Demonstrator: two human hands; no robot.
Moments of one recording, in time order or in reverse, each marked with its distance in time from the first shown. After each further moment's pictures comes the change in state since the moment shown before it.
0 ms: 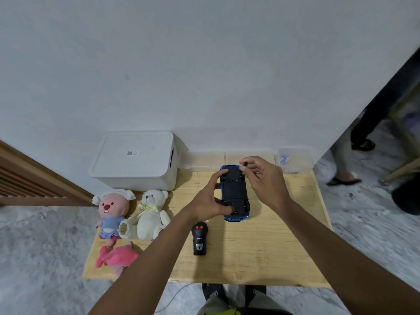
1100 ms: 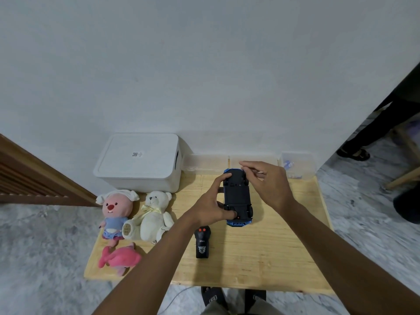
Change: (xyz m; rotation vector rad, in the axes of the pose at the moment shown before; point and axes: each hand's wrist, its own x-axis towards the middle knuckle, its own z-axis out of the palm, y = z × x) left_hand -0.009 0.000 -0.003 0.028 0.012 0.018; right_hand 0.005 -0.012 0.000 -0.027 -0.023 -0.079
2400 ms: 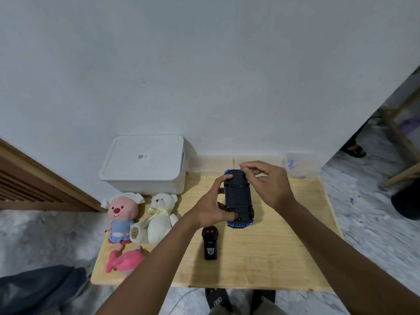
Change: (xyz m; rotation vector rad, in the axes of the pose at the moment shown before) left_hand -0.011 -0.008 -0.022 0.011 -0.014 0.020; right_hand -0.003 -0.015 0.023 0.057 0.026 0.041
